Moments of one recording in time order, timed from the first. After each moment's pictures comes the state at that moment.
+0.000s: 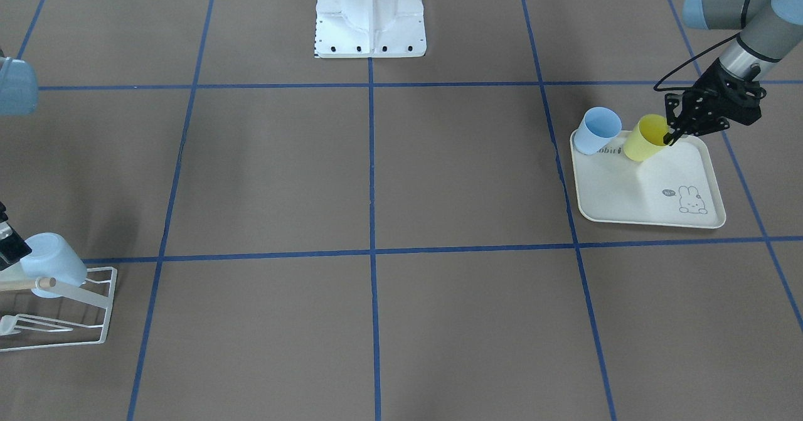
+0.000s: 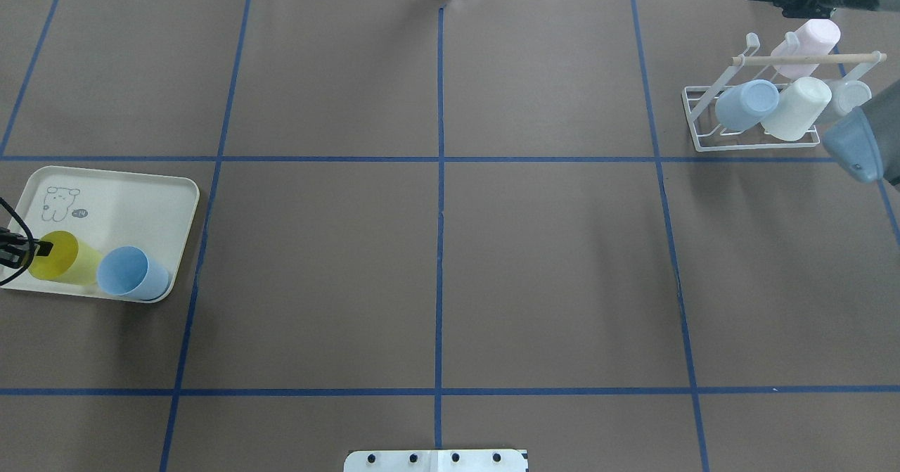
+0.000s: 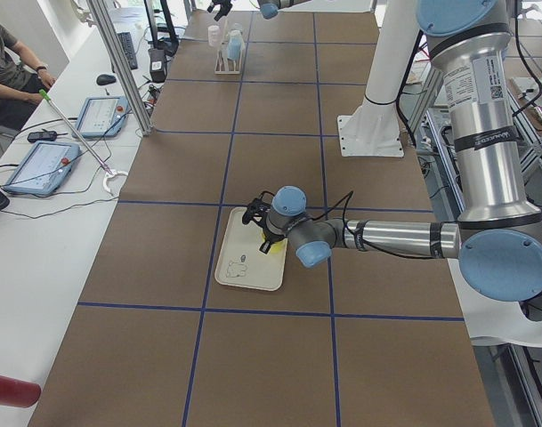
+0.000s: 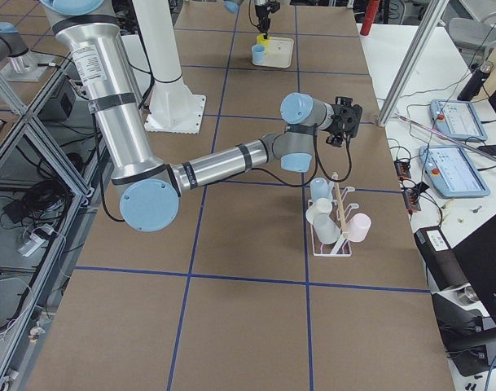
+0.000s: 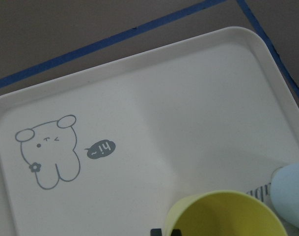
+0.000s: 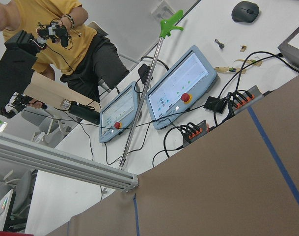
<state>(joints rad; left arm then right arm) -0.95 -1.31 -1.75 -2.51 -2.12 -0.54 1.18 -1.27 1.58 -0.42 2.00 1.63</state>
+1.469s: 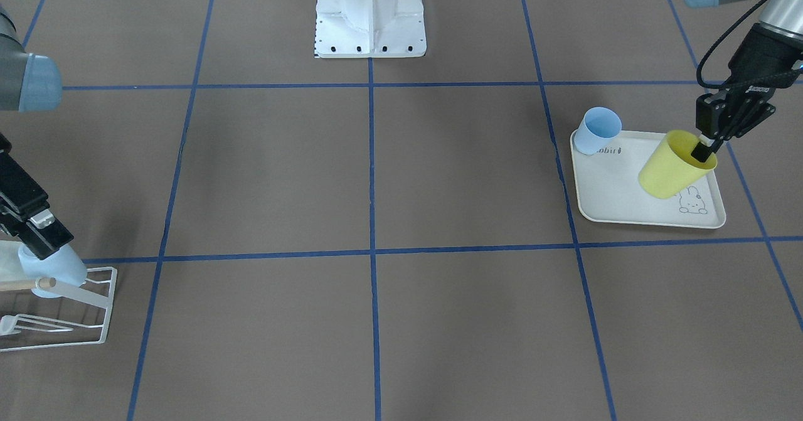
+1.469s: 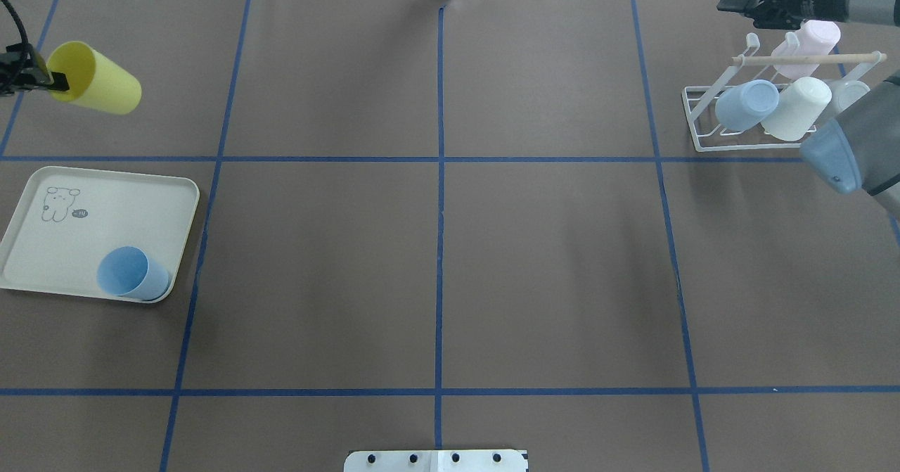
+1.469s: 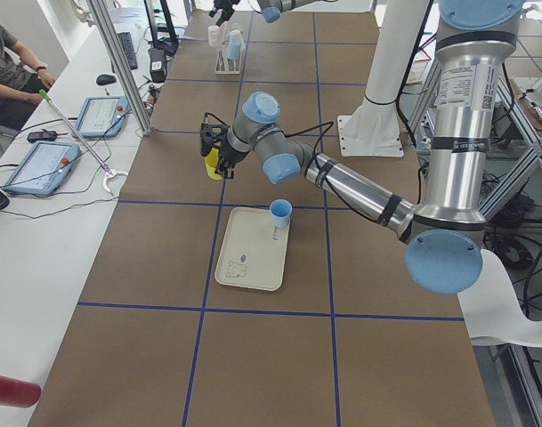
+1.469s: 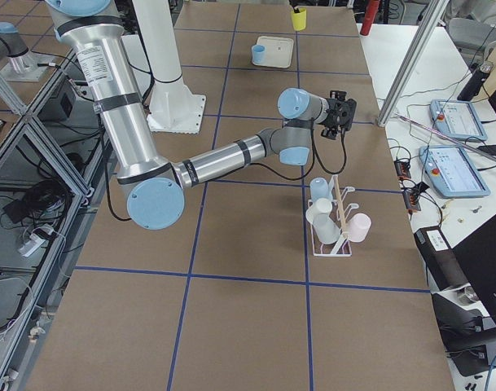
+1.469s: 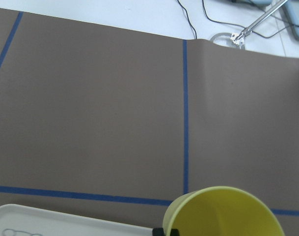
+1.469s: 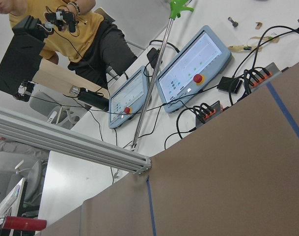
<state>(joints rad) -1.12 -1.66 -1.99 -2.12 -2.06 -1.26 1.12 -1.25 1.61 -0.41 1.98 1.67</state>
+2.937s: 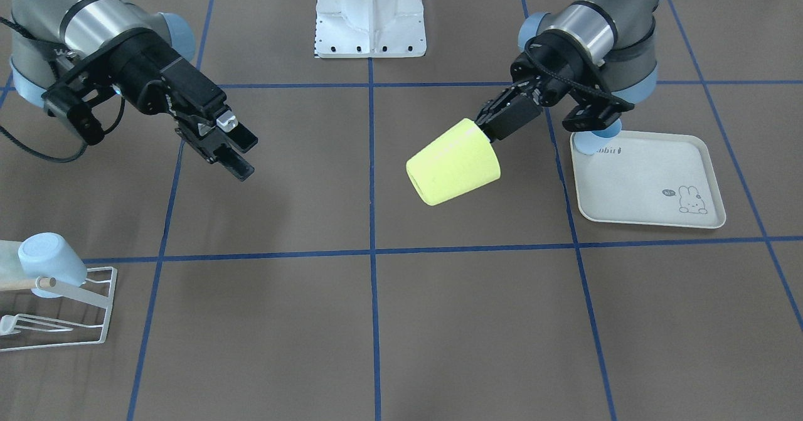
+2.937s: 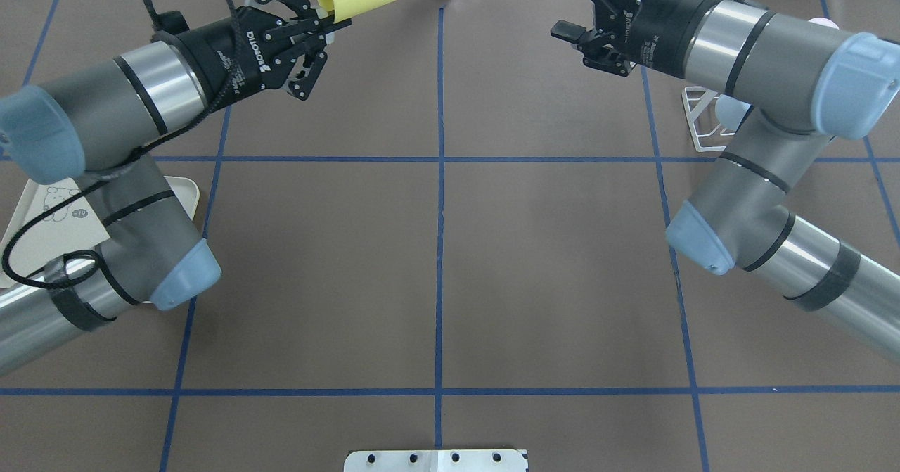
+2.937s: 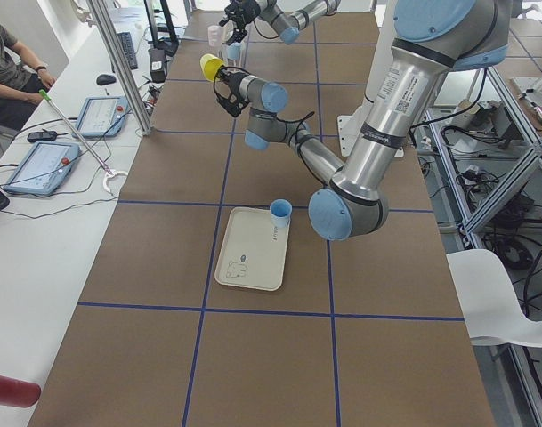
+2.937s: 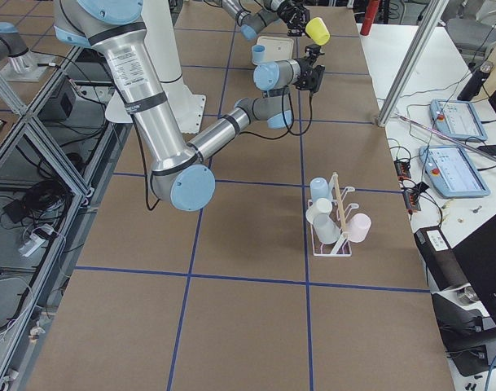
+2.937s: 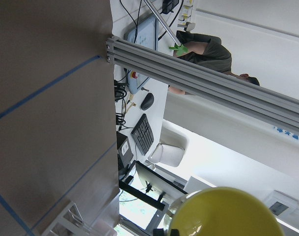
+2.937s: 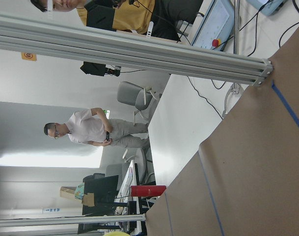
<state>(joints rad) -0.71 -2.07 -1.65 -2.97 -1.50 -2.60 0.80 -1.12 1.71 -0.29 1.62 2.01</state>
